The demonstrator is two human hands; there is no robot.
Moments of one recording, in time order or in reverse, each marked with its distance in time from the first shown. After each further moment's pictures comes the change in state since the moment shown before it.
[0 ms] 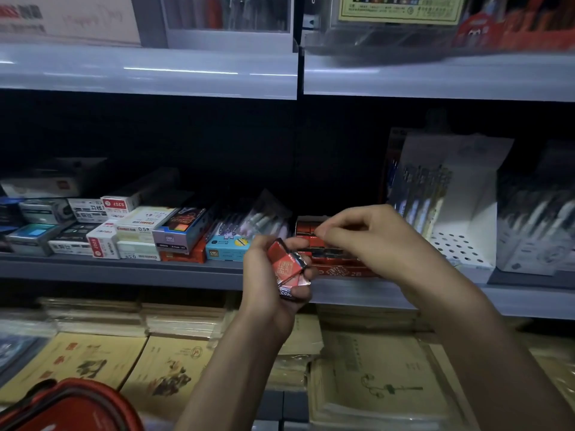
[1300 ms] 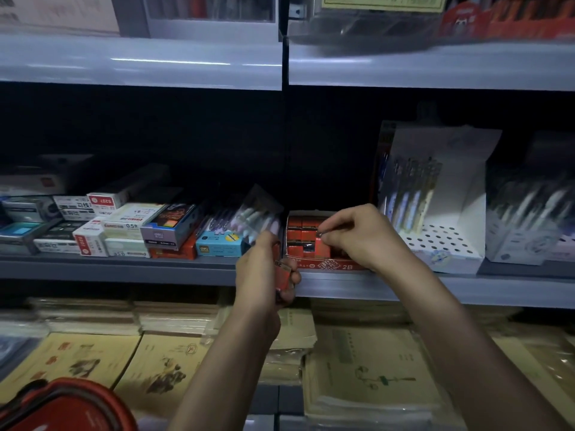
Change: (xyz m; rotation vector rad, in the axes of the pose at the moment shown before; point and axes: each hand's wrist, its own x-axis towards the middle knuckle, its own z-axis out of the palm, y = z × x) left_hand 0.003 -0.009 -0.007 0.285 0.115 0.091; right_hand 0.041 0.046 0.006 -0.180 0.114 0.060
